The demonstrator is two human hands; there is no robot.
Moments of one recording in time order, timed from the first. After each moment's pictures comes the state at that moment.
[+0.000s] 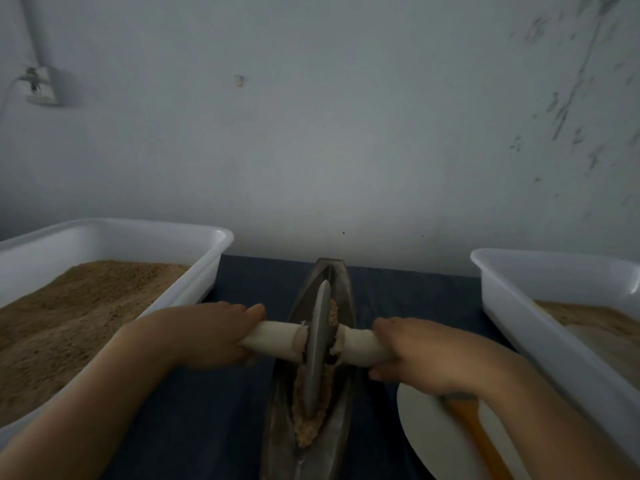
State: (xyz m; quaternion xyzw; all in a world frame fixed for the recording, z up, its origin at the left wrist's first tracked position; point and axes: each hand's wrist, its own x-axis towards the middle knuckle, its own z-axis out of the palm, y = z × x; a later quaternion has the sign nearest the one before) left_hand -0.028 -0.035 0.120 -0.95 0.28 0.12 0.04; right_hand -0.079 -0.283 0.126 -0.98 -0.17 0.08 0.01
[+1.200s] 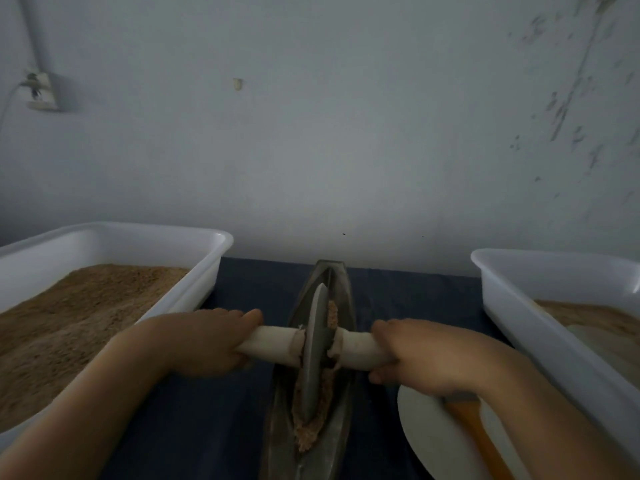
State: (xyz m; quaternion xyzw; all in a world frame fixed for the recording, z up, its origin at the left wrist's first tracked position) left_hand -0.033 -0.032 0.122 -0.95 0.28 0.14 0.01; right_hand -0.076 -0.284 0.127 -0.98 -0.18 0.11 0.02
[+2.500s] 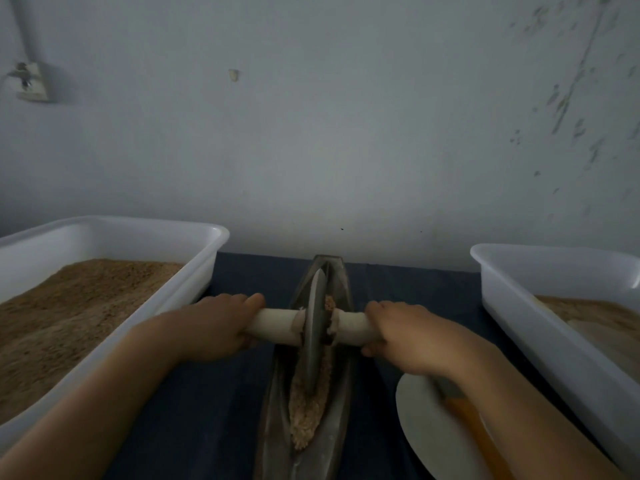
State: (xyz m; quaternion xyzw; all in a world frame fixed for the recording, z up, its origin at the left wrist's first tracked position) left_hand -0.013 -0.037 0.106 -0.96 0.28 0.05 0.00; right_hand -0.054 -0.282 0.113 -0.99 -0.15 0.03 -0.01
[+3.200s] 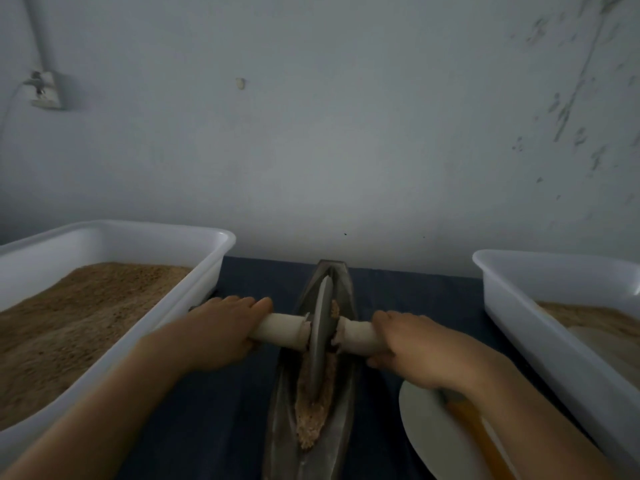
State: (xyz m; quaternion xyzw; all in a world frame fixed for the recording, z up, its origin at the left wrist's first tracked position) left_hand -0.016 -0.033 0.098 -0.96 0.29 -0.04 0.04; right_hand -0.065 -0.283 0.115 -0.99 -0.16 0.04 0.01
